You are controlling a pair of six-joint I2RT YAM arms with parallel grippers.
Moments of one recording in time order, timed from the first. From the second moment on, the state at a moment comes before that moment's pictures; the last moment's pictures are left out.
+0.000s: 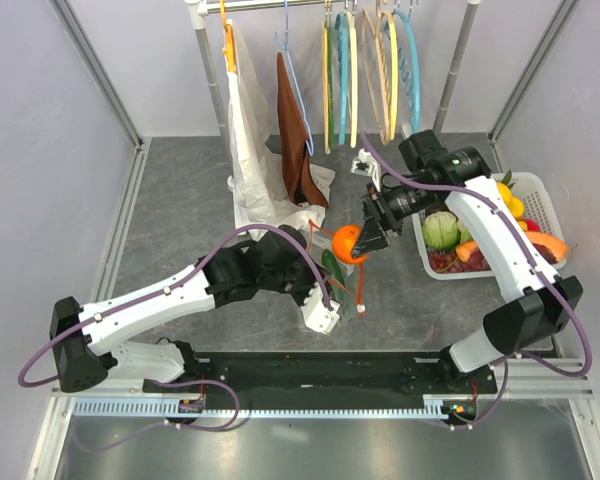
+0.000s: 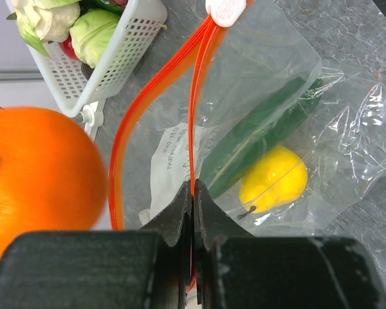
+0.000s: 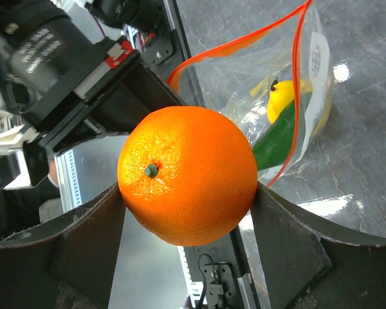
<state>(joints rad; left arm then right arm) -1.07 1.22 1.09 -0.54 0.26 1.30 0.35 1.52 1.66 -1.36 -0.99 -0.40</state>
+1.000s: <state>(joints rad) -1.07 1.20 1.09 -0.54 0.26 1.30 0.52 1.62 1.85 -1.31 -0.70 -0.30</state>
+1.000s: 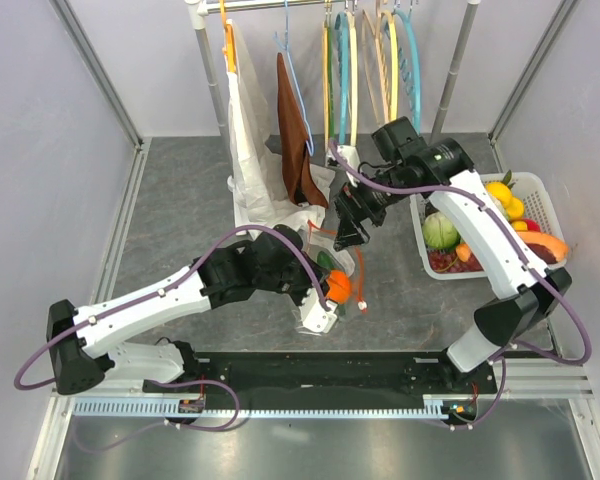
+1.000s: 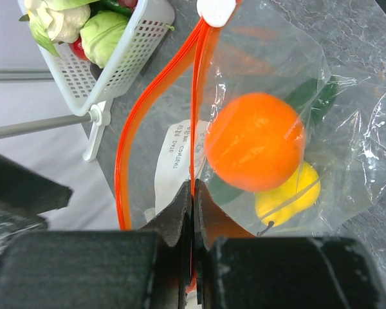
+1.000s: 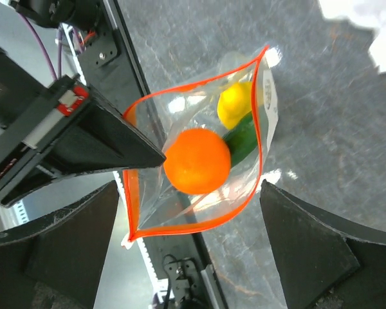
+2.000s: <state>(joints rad) -1.07 1.18 1.06 -0.52 0.29 1.30 0.09 1.29 1.52 -1.32 -0.61 -0.50</state>
